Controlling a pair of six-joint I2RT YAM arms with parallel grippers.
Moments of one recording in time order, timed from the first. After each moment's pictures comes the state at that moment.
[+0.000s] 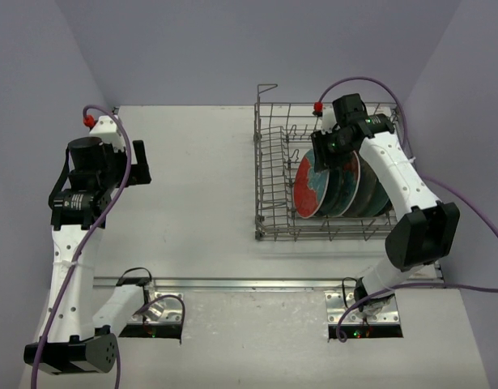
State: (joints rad) left arm 0.09 0.90 1.19 -0.80 -0.03 -0.02; right arm 0.22 1.63 1.57 -1.00 -0.13 -0.06
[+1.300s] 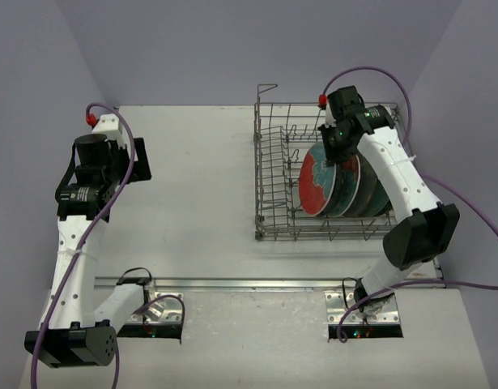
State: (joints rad) left arm 0.09 0.95 1.15 -0.74 -0.09 -0.04; right arm 0.27 1.65 1.71 -1.13 0.10 0.06
